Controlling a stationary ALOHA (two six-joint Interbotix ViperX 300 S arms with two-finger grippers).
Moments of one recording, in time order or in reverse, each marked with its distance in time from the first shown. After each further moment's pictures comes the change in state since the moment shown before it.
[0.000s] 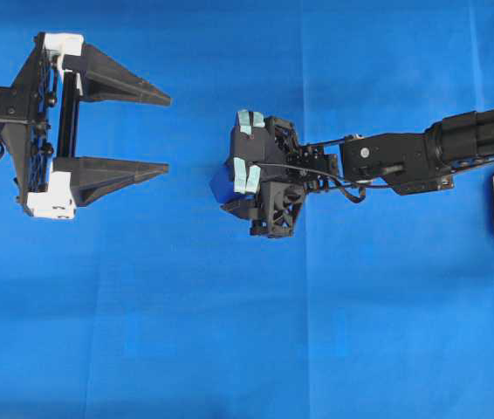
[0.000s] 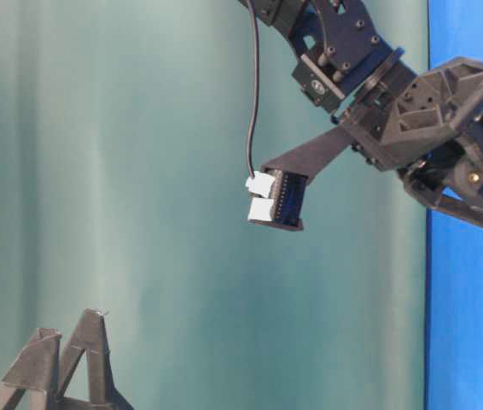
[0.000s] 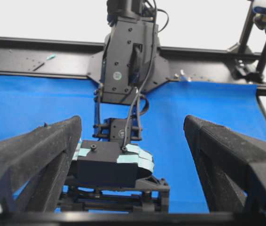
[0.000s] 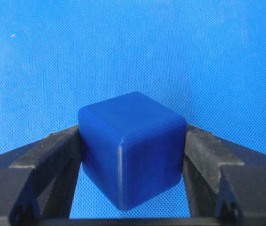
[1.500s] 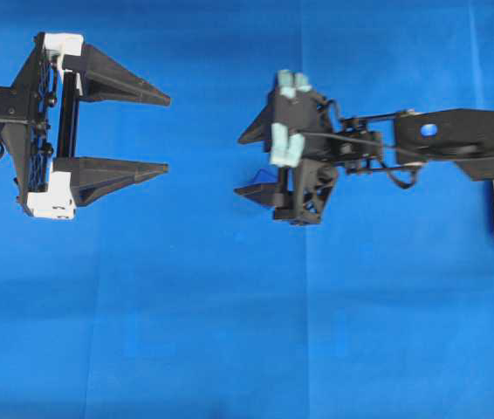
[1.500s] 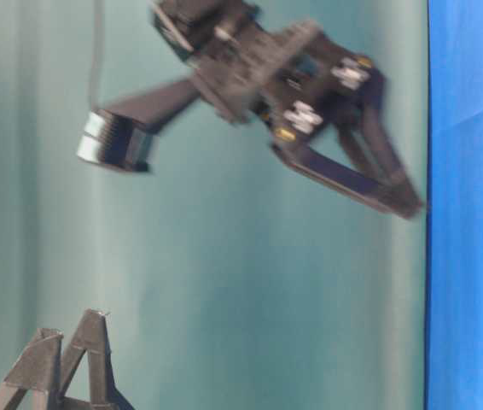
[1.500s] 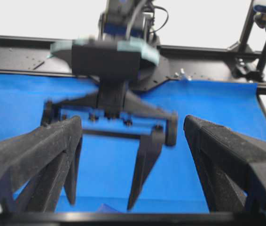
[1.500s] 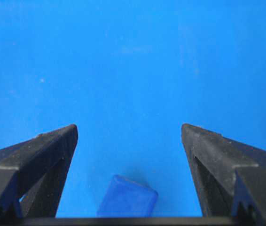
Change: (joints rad) left arm 0.000 0.000 0.000 0.000 0.005 0.000; right arm 0.006 -0.330 0.043 0.038 0.190 0.003
